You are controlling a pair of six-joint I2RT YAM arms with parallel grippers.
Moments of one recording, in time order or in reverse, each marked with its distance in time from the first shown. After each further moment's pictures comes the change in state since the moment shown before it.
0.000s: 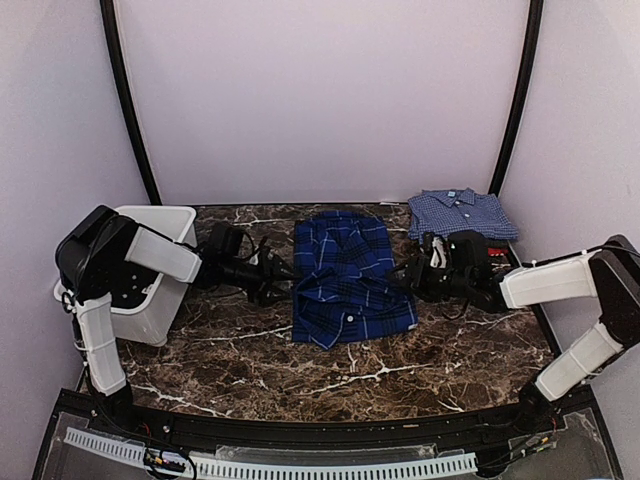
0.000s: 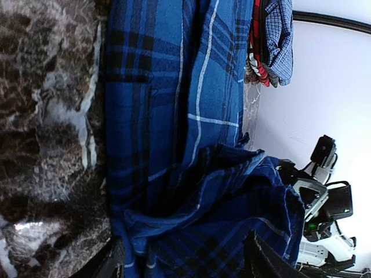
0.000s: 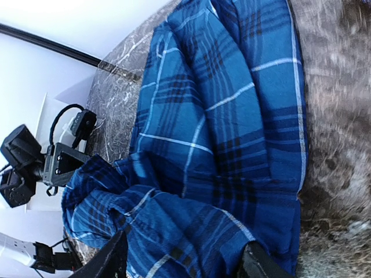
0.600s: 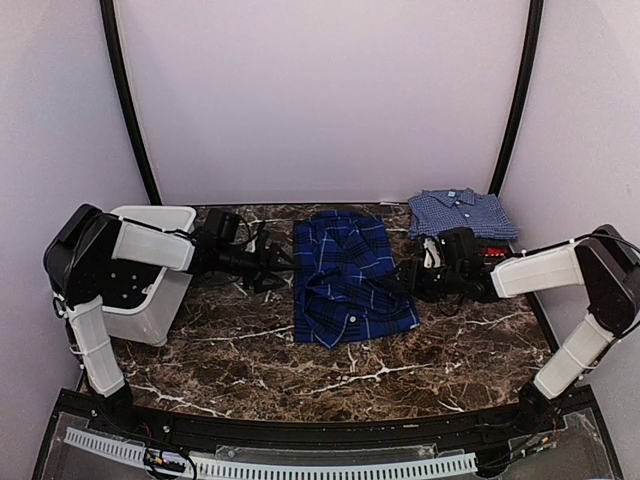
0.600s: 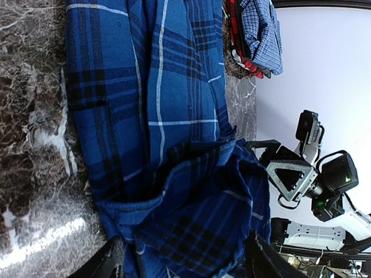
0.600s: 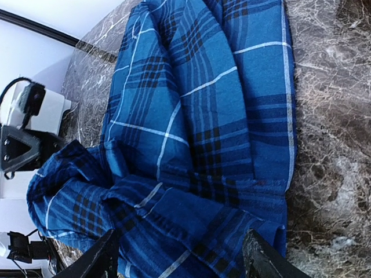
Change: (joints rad) left arm 0.016 -0.068 0.075 -0.162 -0.012 0.173; right arm -0.016 0.076 0.095 -0.142 -0.011 -0.131
